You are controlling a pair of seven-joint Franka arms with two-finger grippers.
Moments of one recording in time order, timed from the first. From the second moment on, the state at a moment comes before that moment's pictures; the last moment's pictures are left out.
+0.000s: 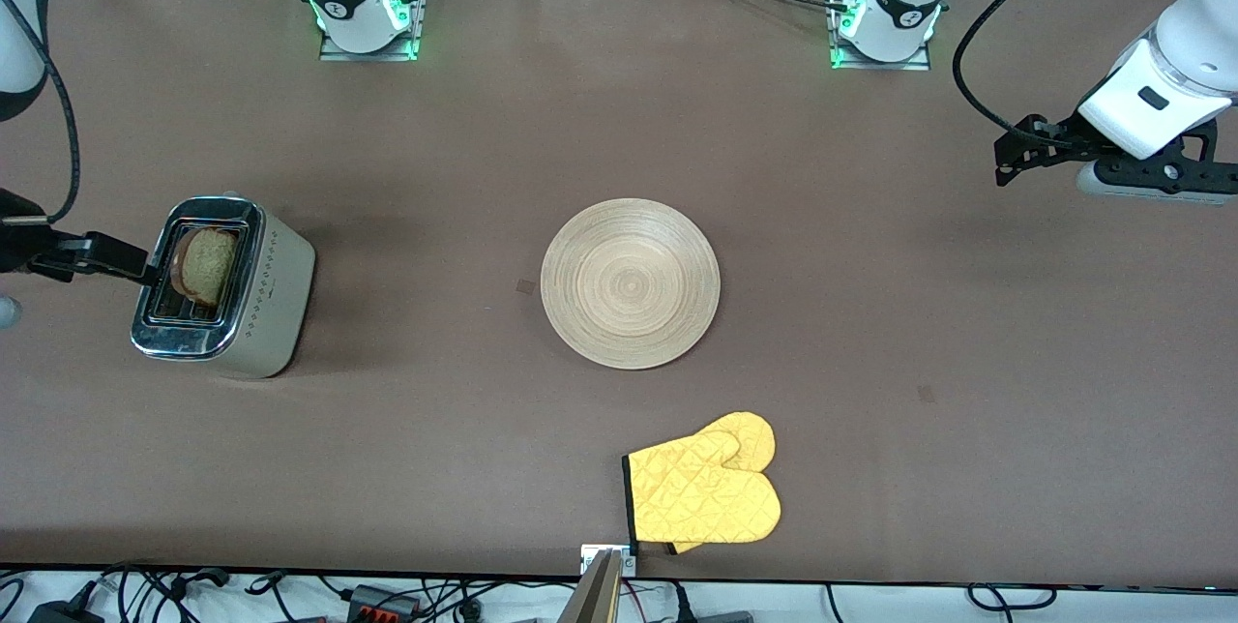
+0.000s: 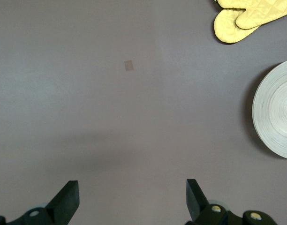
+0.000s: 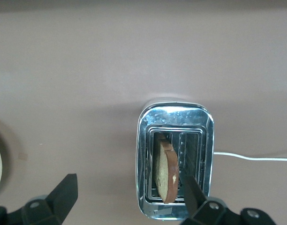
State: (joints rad) left arm -0.04 -0.05 -0.05 -1.73 0.02 1.70 -0.01; right arm 0.06 0.34 -0.15 -1.26 0.07 1.63 -0.04
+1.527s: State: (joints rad) left arm -0.04 -0.05 -0.05 -1.73 0.02 1.70 -0.01; right arm 0.01 0.01 -0.07 -1.67 -0.02 1.66 -0.02
